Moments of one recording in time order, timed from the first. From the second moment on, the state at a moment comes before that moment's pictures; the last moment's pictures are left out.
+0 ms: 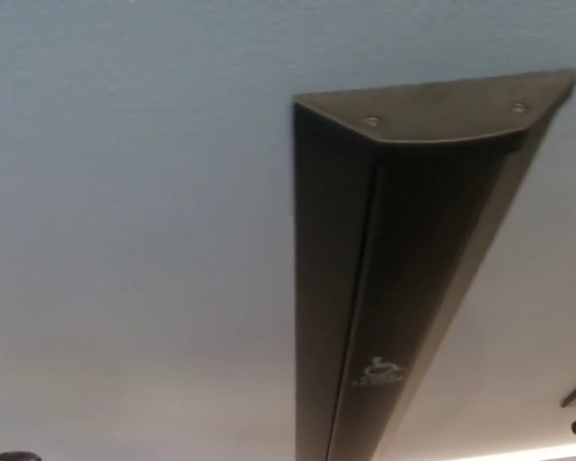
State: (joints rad) left_arm -0.06 0.22 0.40 1.22 -0.13 -0.40 0.16; right_arm 0.13 -0.30 -0.11 0.90 -0.17 -0.61 -0.39
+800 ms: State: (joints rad) left_arm 0.08 0.25 0.40 1.04 -0.13 -0.52 0.15; right_arm 0.49 -0.28 -0.12 0.30 -0.14 -0.60 -0.28
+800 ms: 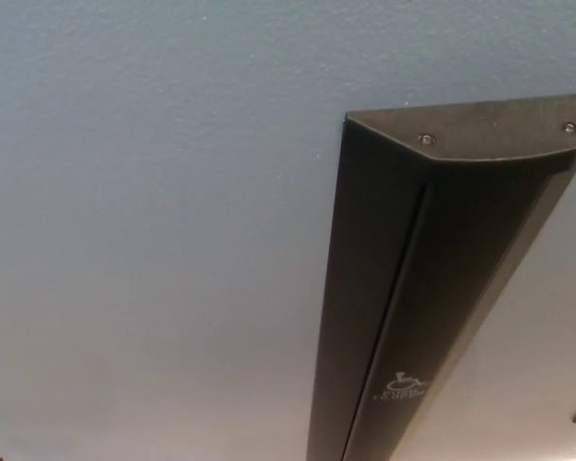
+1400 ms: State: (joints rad) left_arm 0.07 0.25 0.42 1.03 -0.15 -0.53 0.14; right_arm 0.79 -0.32 -0.06 -0.16 -0.17 -0.63 -0.14
